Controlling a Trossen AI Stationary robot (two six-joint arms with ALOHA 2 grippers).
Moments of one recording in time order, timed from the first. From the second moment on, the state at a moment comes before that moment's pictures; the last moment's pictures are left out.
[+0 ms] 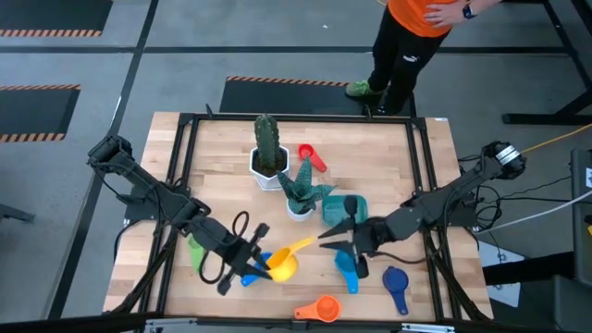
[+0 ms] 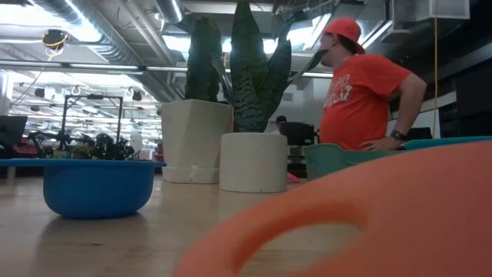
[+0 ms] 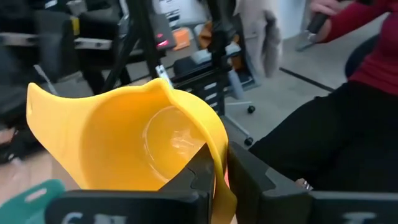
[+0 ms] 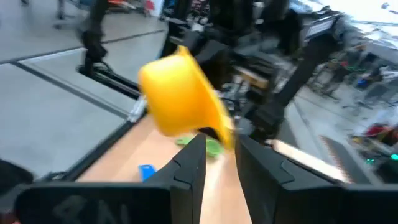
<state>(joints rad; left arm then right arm) -0.58 1.36 1.04 0.08 -0.07 0.10 0.55 1.34 0.97 0.26 0.38 -0.33</state>
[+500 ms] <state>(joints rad) -0.58 1.36 1.04 0.13 -0.04 0.17 0.55 1.34 0.97 0.26 0.39 -0.35</state>
